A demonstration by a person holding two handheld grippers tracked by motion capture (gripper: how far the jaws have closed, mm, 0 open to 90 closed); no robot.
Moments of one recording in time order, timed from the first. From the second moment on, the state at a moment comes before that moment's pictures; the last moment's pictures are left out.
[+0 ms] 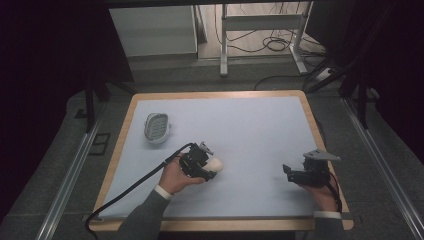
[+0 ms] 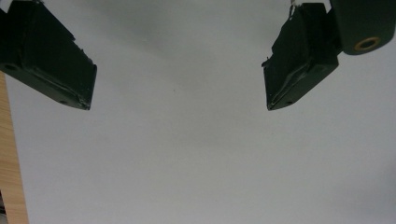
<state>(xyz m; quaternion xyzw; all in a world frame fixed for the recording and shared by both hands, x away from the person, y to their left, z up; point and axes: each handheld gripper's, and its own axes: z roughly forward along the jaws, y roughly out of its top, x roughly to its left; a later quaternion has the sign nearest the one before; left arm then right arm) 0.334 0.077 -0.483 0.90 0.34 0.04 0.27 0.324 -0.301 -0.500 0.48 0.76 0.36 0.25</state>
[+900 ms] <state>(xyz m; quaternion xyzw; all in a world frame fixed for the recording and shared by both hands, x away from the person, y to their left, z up) 0.350 0.110 -0.456 0.88 0.36 0.06 0.29 0.324 -0.299 -0.501 0.48 0.77 0.35 0.25</state>
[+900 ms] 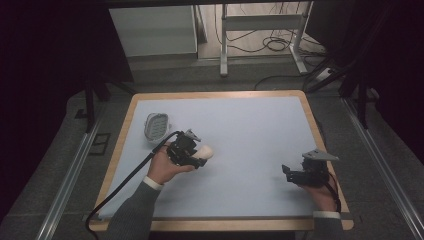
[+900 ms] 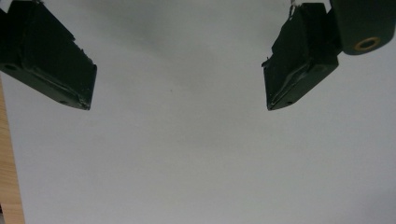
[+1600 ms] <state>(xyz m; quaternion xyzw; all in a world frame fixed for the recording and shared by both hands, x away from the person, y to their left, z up) 0.363 0.126 -0.446 0.88 0.38 0.08 0.29 0.325 -0.299 -0.502 0.48 0.77 0.35 0.25</state>
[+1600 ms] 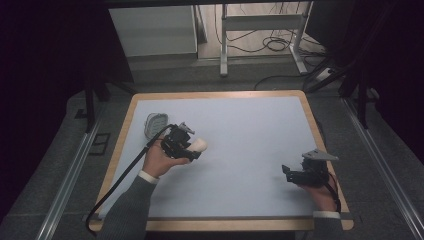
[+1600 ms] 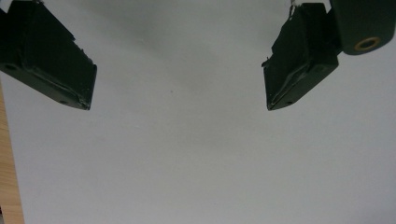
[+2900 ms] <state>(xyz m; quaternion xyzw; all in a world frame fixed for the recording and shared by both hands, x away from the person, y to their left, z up) 0.382 0.159 -0.433 0.86 0.42 0.09 0.29 0.324 -0.299 -0.501 0.47 0.76 0.35 0.26</state>
